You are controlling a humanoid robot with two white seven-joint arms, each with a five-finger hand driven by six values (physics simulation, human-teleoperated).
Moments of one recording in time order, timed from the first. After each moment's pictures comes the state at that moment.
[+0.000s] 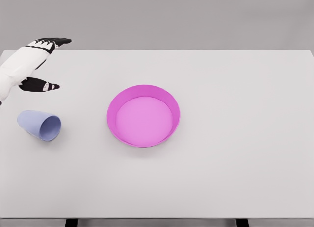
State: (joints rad) left arm -0.34 1.00 -0.47 -1.80 -0.18 -0.03 -0.01; right arm 0.04 0.00 -0.09 -0.01 -0.12 -0.06 0.09
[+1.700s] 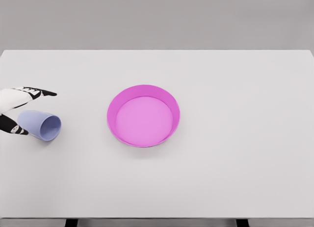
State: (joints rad) left arm -0.24 1.31 -0.51 -1.80 0.01 -0.13 -0.30; right arm 0.04 0.00 -0.09 -0.01 -0.12 -0.06 0.09
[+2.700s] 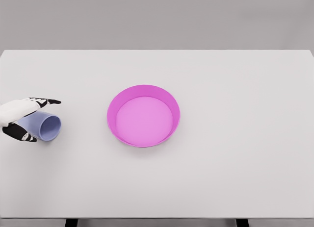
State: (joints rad) left arm -0.19 1.20 -0.51 -1.78 -0.06 -0.02 -0.29; right arm 0.04 0.00 -0.09 -0.01 -0.12 -0.06 0.09
